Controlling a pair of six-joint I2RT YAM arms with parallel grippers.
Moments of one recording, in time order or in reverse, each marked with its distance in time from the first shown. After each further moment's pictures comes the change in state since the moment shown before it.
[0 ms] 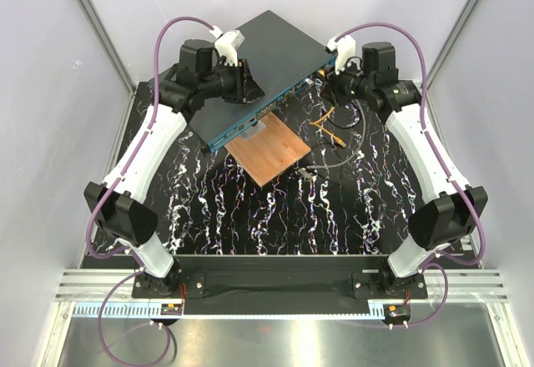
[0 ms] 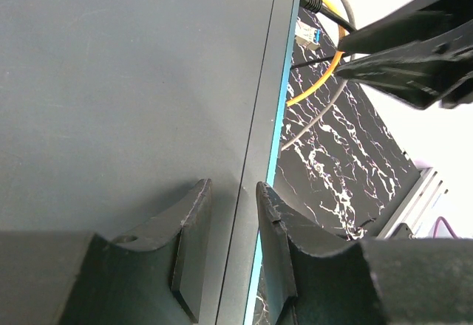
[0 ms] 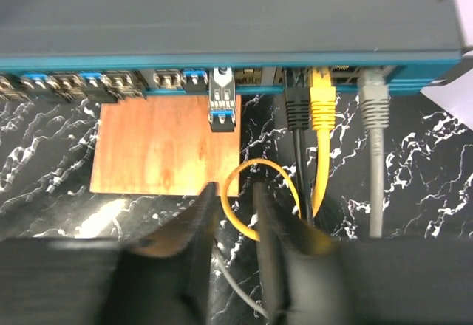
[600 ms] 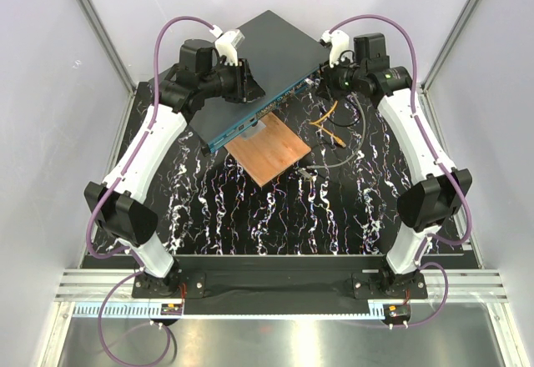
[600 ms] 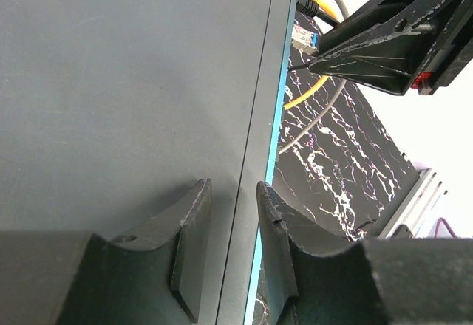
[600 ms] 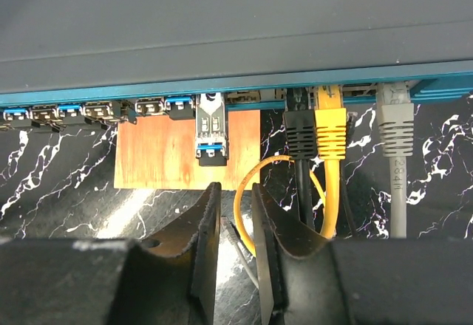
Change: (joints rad) left arm 0.000 0.000 -0.005 0.018 0.005 -0.001; right arm -0.001 0.166 0.238 -0.181 -0.027 0.069
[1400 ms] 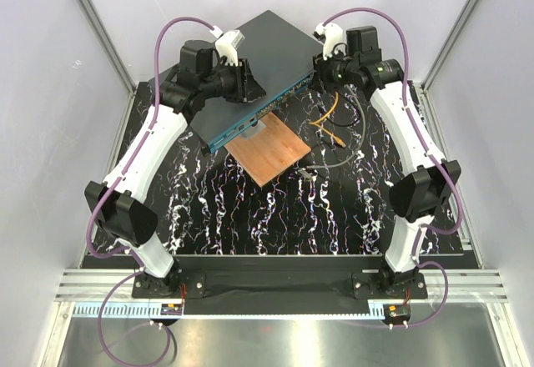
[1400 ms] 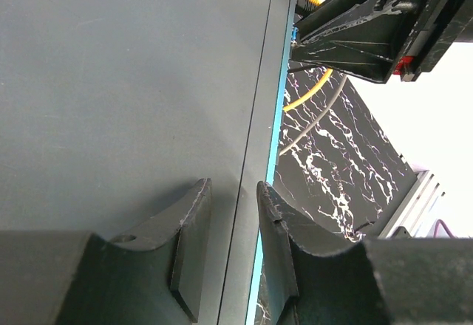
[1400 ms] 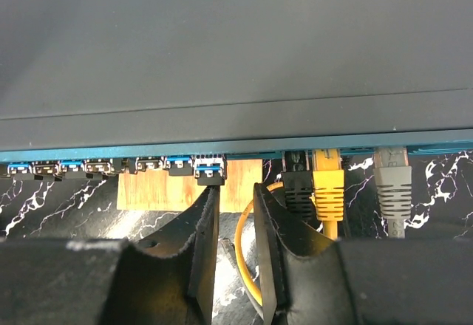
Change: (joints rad) left arm 0.000 0.000 -0.017 0.028 0.007 -0.008; right arm 0.024 0.099 0.135 -0.006 0.003 0.030
